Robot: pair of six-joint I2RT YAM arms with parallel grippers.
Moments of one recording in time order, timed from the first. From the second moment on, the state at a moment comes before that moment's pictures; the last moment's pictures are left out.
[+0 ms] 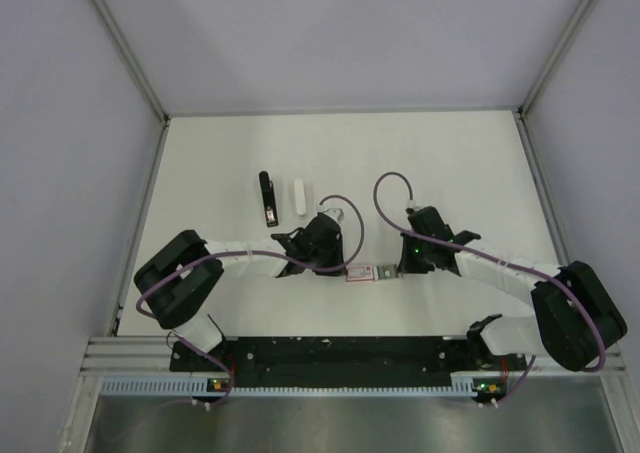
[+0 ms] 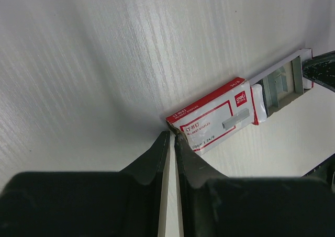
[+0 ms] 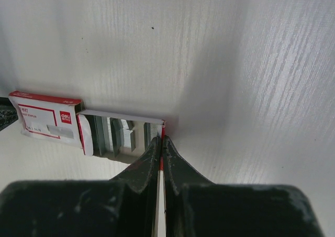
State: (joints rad) left arm -0.88 1.62 0.78 -0.04 0.06 -0.73; right arm 0.54 1.29 0.58 -0.33 -0.06 0.53
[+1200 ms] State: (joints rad) left arm -0.90 1.62 0.78 -0.05 0.04 -0.74; right arm 0.60 1.27 0.56 -0.30 0.04 0.60
